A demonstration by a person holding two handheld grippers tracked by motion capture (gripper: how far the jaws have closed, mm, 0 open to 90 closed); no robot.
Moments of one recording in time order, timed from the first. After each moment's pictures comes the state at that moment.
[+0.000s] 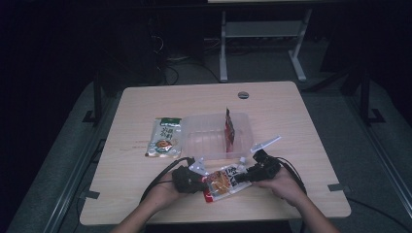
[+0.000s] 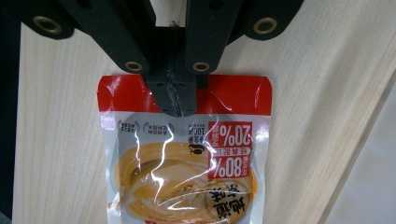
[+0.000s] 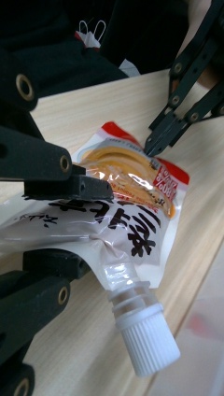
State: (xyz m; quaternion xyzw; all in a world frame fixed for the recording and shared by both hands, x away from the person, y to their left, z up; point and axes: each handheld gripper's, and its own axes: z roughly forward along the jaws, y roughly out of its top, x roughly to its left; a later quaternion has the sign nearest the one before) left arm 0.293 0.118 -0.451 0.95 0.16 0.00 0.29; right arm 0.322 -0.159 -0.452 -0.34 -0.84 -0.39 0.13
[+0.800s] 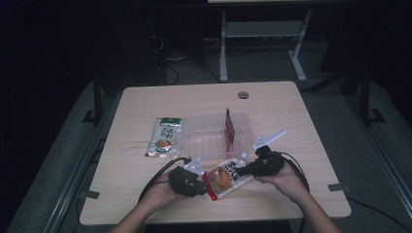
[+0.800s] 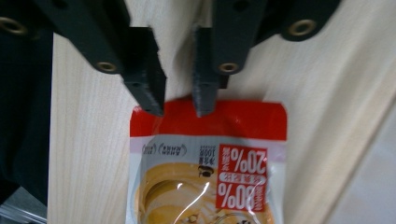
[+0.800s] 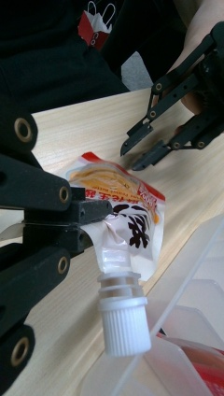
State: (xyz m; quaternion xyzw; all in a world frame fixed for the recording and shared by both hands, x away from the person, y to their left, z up) left arm 0.289 0.131 -0.443 0.93 0.16 -0.02 0.32; right arm 0.315 -0.160 -0.416 -0.30 -0.86 -0.41 0.08
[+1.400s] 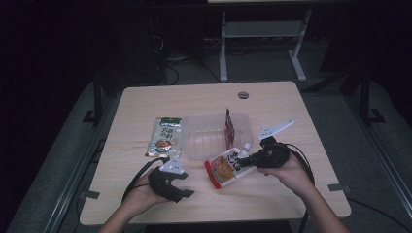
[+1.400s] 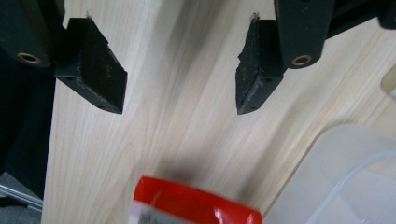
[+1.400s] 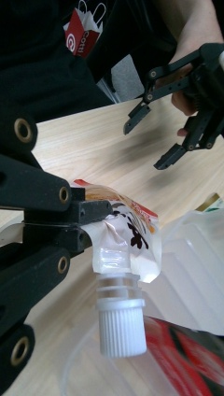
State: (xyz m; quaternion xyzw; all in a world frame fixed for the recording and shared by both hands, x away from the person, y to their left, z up) left arm 0.277 0.179 -0.429 0.92 0.20 0.02 0.35; right arm 0.317 -0.165 -0.376 -0.29 -0.85 -0.43 0.06
